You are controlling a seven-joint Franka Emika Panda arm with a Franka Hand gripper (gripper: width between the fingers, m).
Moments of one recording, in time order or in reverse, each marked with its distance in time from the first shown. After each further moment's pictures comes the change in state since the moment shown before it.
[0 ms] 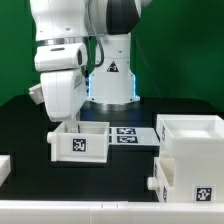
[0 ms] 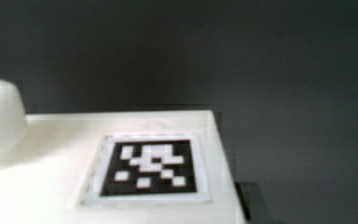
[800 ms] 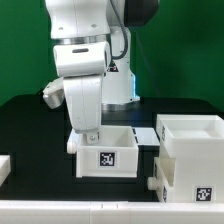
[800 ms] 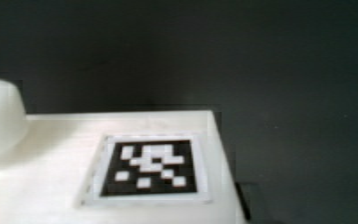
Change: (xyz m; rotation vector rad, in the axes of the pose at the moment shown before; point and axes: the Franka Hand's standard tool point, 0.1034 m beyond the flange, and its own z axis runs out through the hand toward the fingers) arm 0.038 0.052 -0.001 0.097 -0.005 -0.058
